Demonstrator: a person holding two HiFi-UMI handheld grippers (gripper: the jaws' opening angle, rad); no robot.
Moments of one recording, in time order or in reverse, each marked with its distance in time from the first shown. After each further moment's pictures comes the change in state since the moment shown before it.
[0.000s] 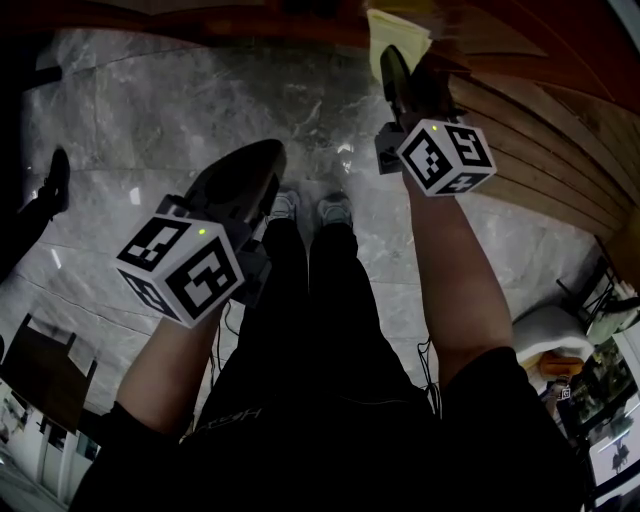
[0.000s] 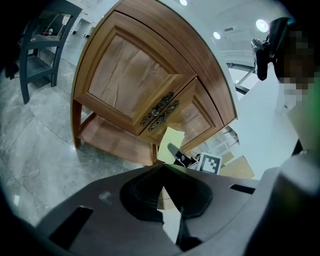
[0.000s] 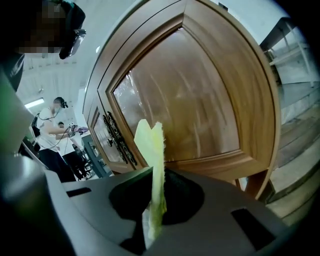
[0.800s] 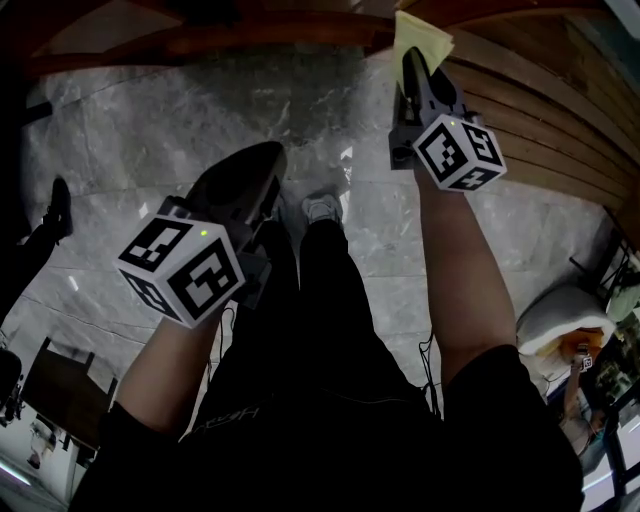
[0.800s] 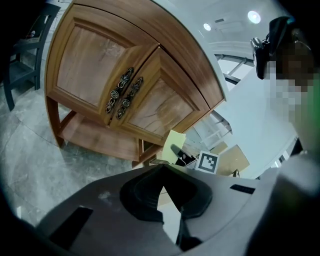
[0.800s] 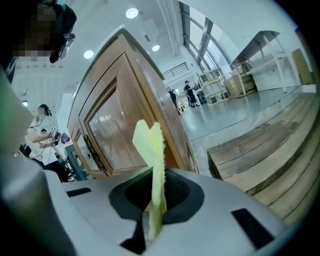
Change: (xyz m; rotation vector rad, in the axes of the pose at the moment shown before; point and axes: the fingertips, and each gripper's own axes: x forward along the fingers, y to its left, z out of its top) left arm 0.045 -0.079 -0.029 0.092 0.067 -0.059; right arm -0.093 -0.111 0.019 0.076 -0.082 -0.181
